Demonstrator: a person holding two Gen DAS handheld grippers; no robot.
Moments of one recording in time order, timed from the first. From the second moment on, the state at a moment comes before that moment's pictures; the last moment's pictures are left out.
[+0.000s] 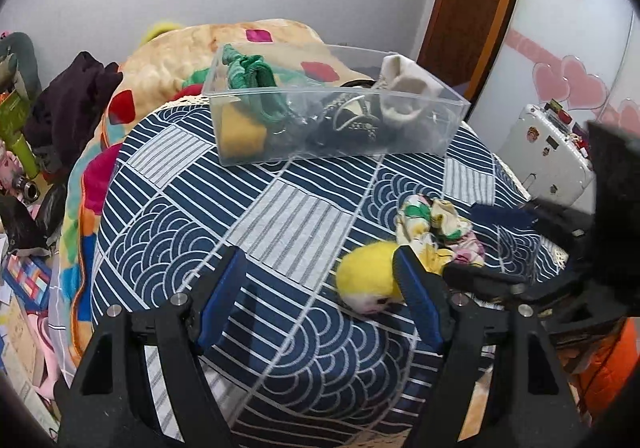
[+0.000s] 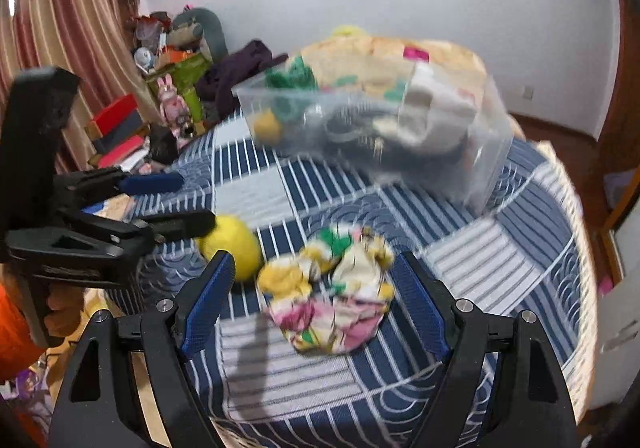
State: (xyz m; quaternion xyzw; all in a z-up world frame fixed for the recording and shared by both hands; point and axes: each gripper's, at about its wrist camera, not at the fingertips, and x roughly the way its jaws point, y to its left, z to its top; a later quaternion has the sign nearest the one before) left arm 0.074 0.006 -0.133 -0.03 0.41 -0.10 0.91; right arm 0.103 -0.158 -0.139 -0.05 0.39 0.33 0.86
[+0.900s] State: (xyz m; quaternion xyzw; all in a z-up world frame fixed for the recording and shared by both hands) left arm 0.080 -0.020 -0.138 -0.03 0.41 -0.13 0.90; right arm 0.099 -0.191 -0.134 -0.02 0.37 0.30 0.88
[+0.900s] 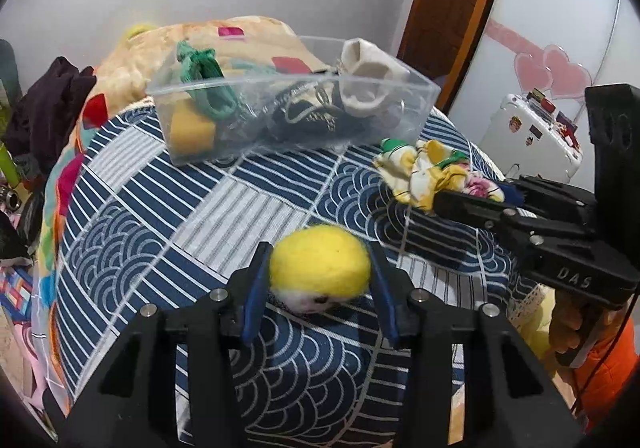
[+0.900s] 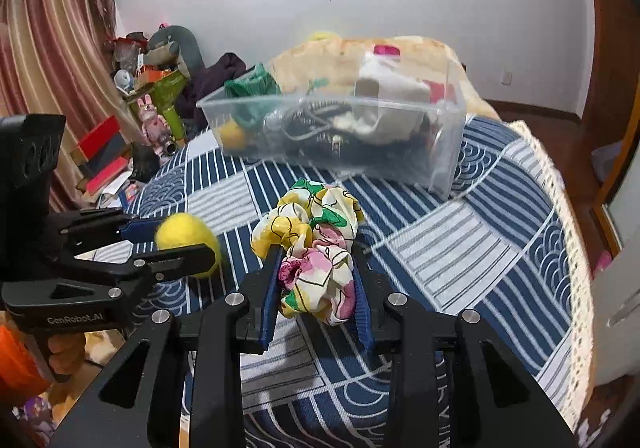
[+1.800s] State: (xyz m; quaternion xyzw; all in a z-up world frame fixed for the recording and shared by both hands) left arm 0.166 0.019 -0.076 -0.10 0.33 -0.08 0.94; right arm 0.160 -0.151 -0.073 0.01 0.27 0.30 0.91
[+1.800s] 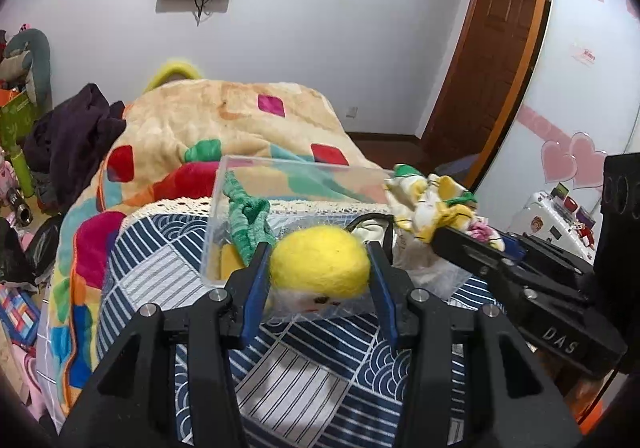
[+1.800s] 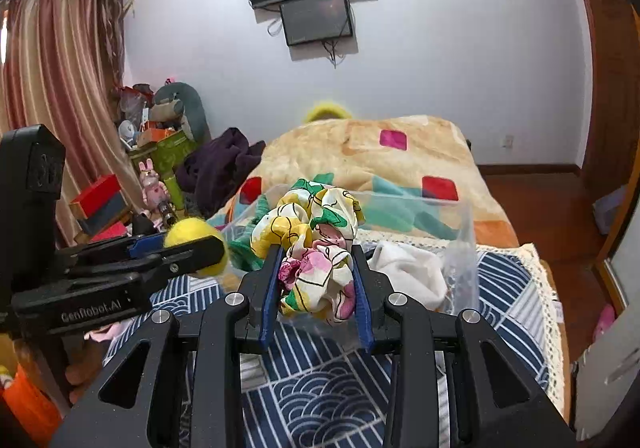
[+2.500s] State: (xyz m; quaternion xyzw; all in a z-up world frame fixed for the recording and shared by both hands) left arm 0.219 0.016 -0.109 -0.10 0.38 -0.06 0.92; right arm 0.203 -0.139 -0.107 0.00 0.35 0.27 0.90
